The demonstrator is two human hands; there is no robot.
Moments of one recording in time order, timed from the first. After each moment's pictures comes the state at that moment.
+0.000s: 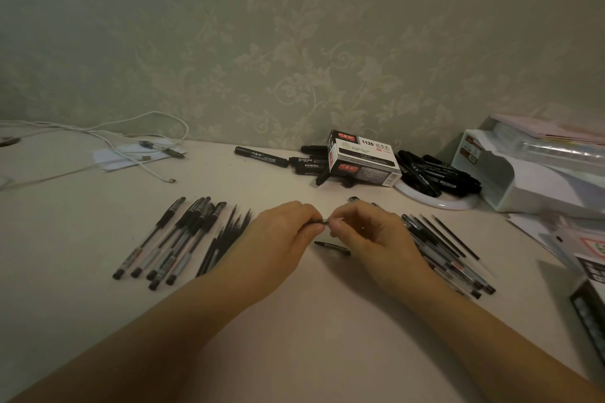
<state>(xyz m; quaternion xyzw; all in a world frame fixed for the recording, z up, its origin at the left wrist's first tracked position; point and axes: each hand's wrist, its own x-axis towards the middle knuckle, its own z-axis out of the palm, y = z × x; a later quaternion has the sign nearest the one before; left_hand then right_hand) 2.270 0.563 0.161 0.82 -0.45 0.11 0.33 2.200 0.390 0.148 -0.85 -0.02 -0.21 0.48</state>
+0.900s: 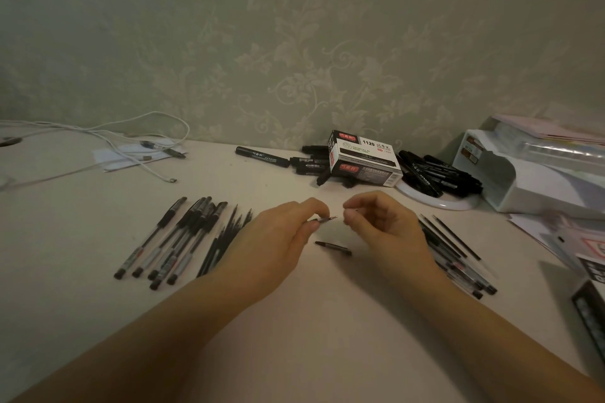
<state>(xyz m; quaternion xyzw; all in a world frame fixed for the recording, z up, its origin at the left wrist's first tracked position) 2.265 0.567 0.166 0.83 -0.45 0.10 0.33 2.202 0.389 0.153 -0.78 0.06 -0.28 0.55</state>
